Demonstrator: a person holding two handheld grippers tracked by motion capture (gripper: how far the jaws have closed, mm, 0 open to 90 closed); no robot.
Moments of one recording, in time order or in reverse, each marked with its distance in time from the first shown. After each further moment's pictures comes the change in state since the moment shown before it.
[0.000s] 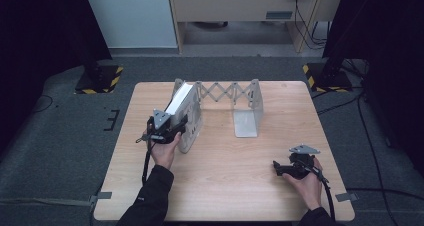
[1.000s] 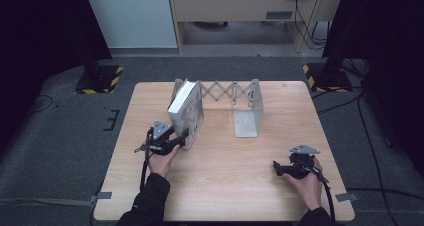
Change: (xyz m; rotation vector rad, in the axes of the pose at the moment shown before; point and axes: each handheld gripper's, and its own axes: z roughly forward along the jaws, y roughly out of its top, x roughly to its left) left arm 0.008 -0.039 -0.007 0.101 -0.080 0.001; right arm 0.000 0.000 0.000 0.001 0.001 0.000
